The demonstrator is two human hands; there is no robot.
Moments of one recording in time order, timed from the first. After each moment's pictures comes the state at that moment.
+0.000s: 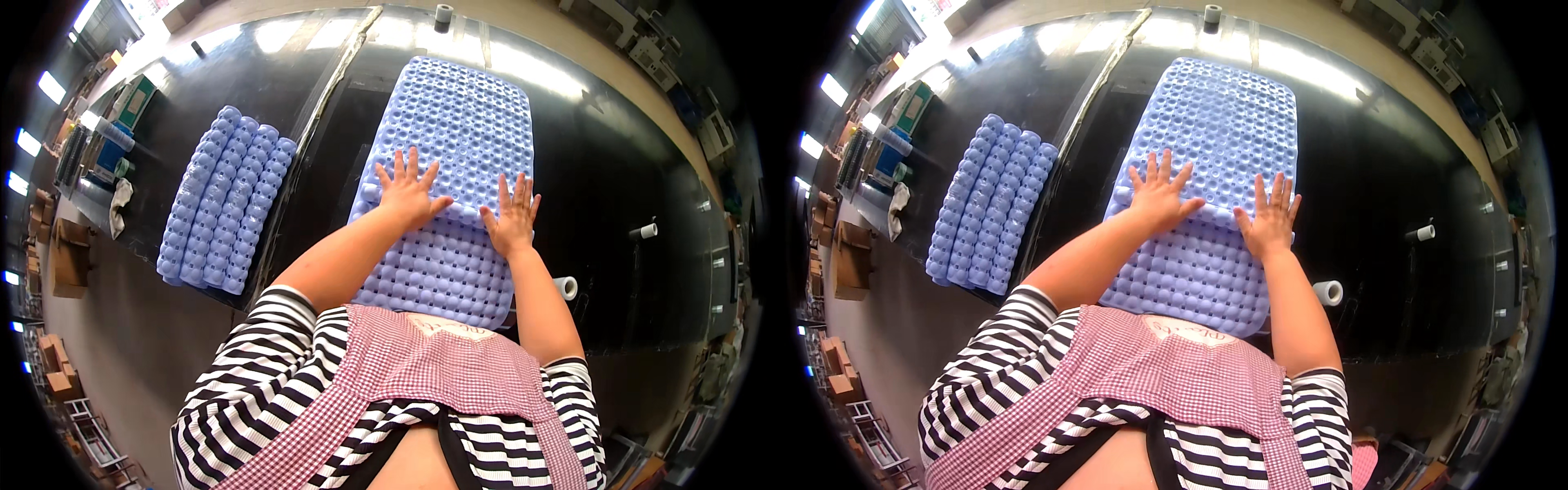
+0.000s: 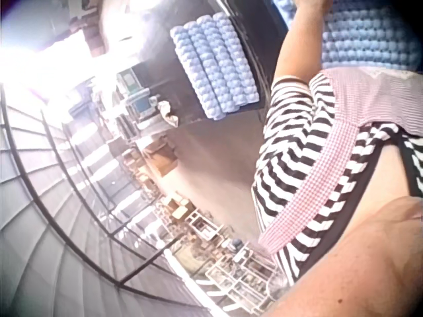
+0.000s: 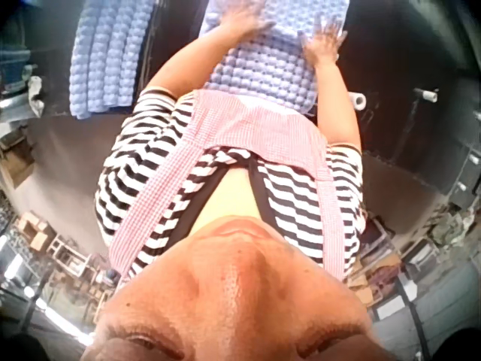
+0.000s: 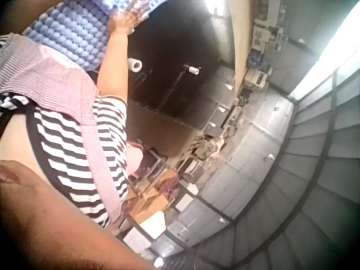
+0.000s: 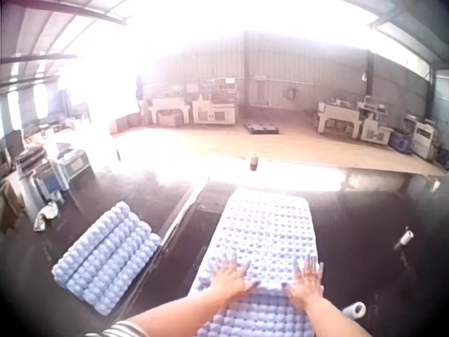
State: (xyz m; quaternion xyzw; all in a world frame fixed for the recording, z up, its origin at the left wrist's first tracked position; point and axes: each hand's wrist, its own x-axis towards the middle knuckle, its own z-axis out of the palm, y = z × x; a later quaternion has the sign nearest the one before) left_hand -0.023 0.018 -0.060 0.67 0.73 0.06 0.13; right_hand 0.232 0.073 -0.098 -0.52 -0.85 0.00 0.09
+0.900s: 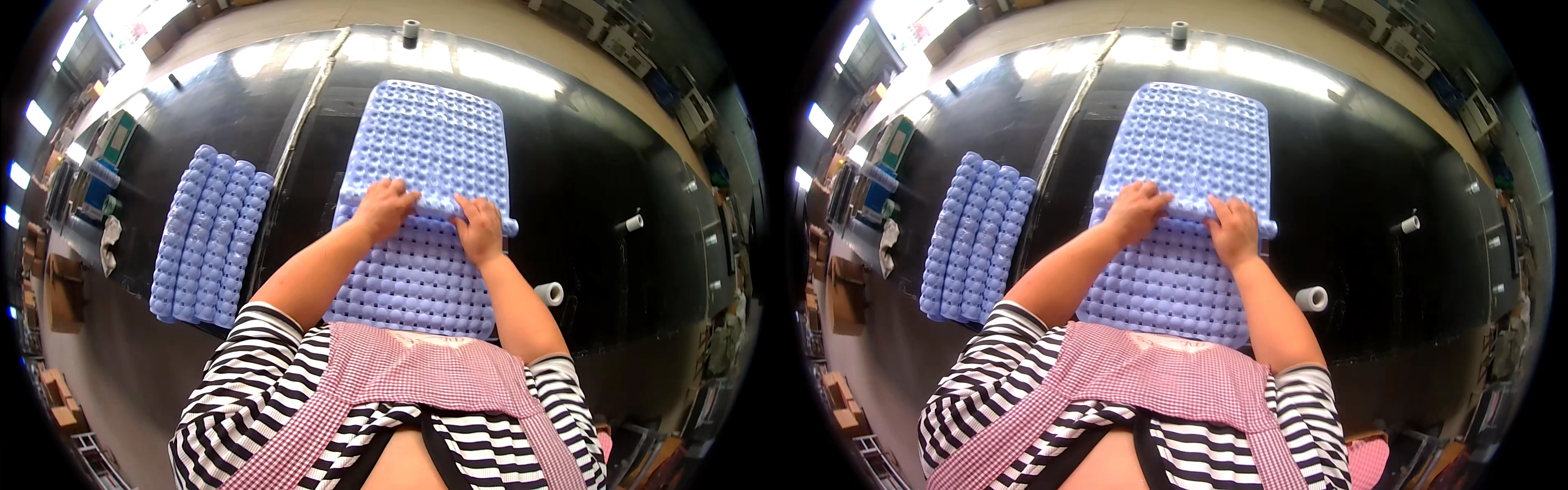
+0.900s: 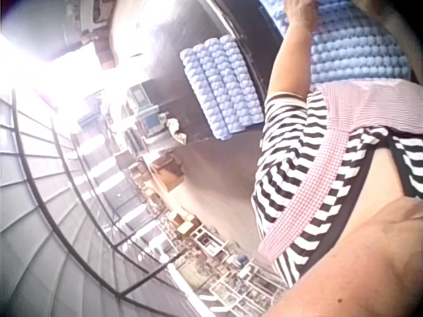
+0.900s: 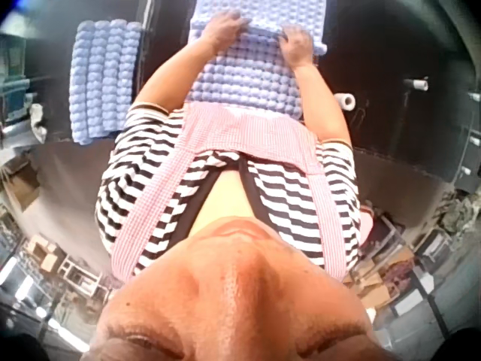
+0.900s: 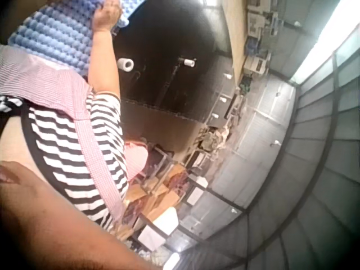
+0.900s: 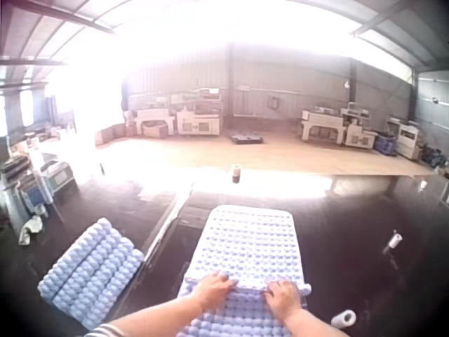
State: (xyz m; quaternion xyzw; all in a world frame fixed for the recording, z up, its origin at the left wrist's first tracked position) left_hand -0.052 0.050 -0.086 0.80 0.54 0.25 -0.01; right_hand 0.208 0.084 -0.086 -0.43 -0.84 0.05 0.32
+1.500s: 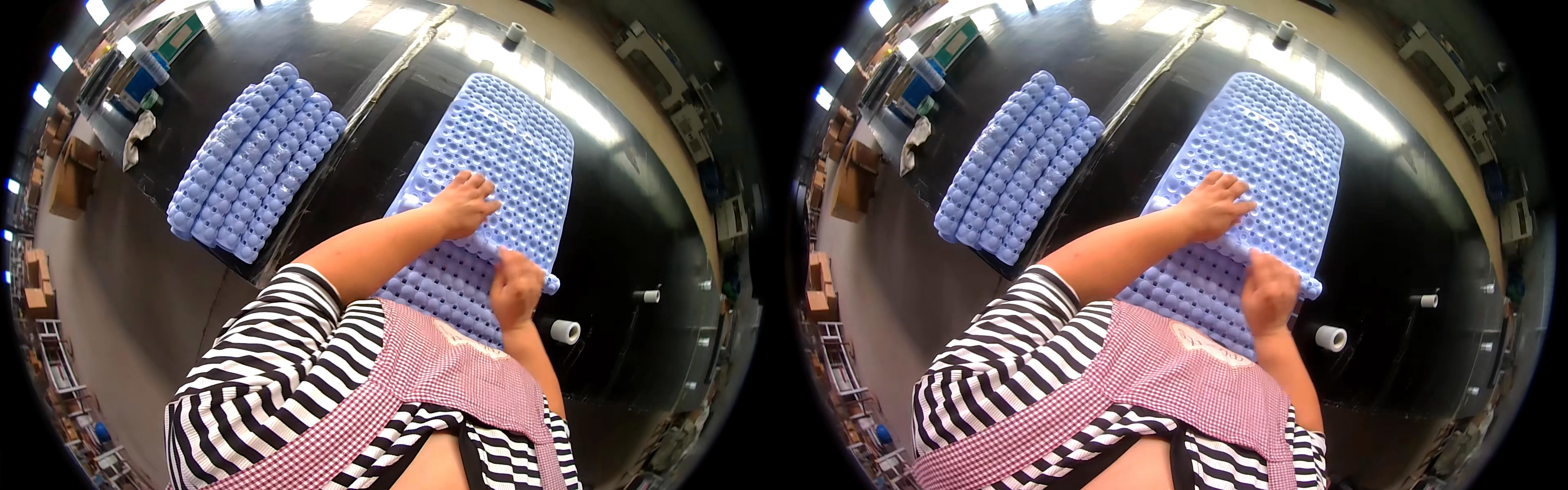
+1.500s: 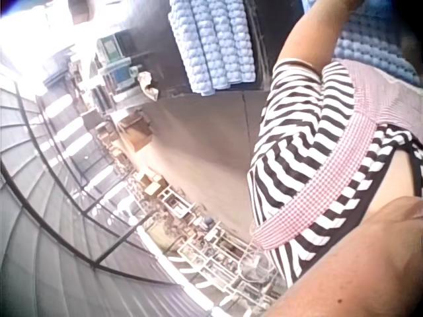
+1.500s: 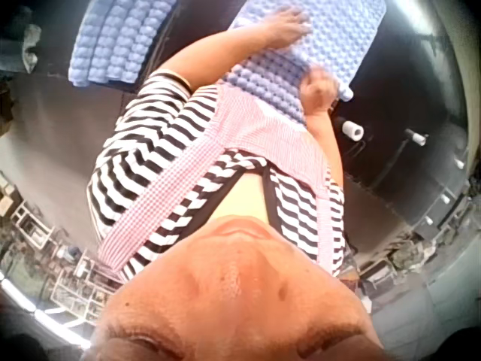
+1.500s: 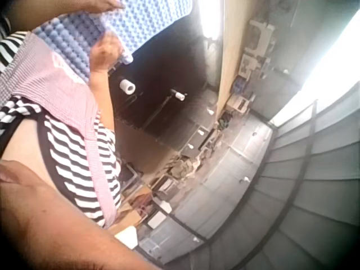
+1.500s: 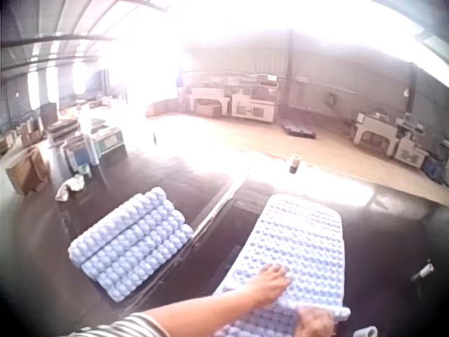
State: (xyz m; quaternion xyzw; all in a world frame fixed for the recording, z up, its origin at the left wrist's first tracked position) left_hand -0.038 0.024 -0.069 0.82 0.53 0.23 0.00; right_hand 0.209 -0.009 -0.071 -0.40 -0.89 0.06 0.21
